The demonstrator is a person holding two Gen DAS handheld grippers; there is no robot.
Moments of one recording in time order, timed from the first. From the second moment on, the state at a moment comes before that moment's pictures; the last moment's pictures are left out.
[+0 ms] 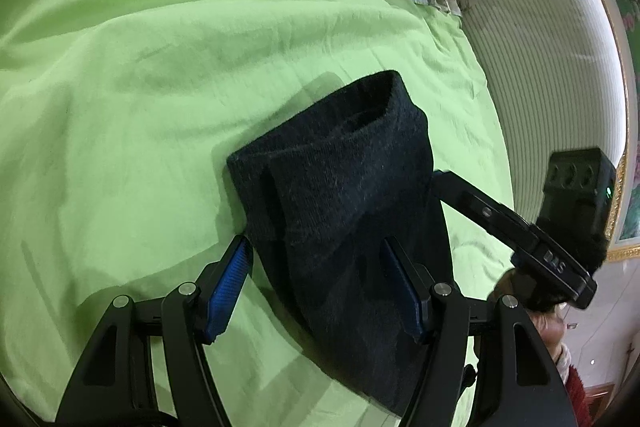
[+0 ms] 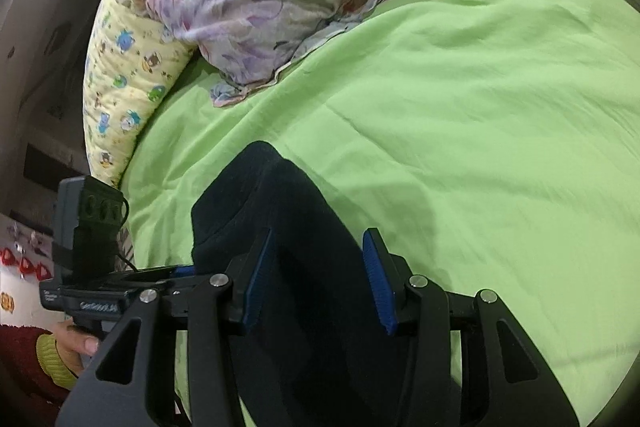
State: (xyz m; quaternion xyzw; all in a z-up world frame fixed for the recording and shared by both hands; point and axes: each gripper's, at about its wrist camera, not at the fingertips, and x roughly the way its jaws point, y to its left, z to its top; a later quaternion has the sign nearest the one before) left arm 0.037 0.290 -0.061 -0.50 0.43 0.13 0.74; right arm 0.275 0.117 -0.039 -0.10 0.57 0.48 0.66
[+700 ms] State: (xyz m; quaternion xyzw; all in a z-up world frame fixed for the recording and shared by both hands) left arm 0.036 0.277 -0.026 -0.46 0.40 0.10 0.78; right arm 0.257 0.113 -0.008 -0.10 0.53 0.52 0.67
